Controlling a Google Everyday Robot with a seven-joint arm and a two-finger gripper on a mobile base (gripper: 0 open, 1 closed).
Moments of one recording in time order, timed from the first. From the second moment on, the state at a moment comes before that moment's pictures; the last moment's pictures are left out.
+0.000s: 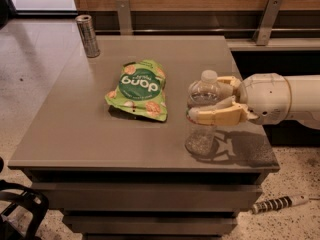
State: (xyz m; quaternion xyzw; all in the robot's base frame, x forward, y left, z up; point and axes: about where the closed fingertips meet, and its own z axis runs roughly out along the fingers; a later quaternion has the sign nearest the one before) arm 0.451 -0.084 0.932 -0.52 0.54 0.43 0.51
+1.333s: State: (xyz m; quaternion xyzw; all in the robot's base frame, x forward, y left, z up) arm 0.517 -0.103 0.993 -0.52 0.55 0.39 0.53
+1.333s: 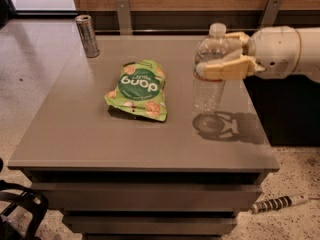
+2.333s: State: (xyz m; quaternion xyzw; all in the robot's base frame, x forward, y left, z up) arm 0.646 -0.098 1.071 -0.46 0.57 0.33 0.60
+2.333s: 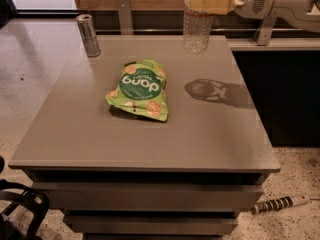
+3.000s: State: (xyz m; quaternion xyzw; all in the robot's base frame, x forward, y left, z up) arm 0.706 -0.030 1.095 -0.47 0.55 0.29 0.62
